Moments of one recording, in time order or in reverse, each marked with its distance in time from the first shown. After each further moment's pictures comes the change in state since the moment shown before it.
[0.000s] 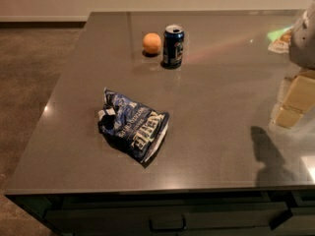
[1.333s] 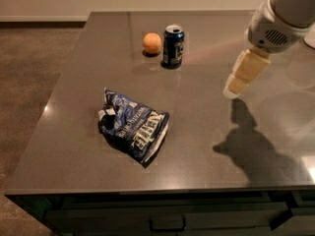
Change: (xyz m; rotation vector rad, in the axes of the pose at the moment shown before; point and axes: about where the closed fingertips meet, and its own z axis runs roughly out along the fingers) arm -0.044 -0.076 0.040 0.087 -0.075 0.163
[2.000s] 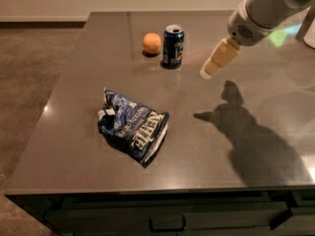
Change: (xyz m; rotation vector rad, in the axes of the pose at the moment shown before) arm -0.038 -0.059 0.050 0.091 -0.099 0.187
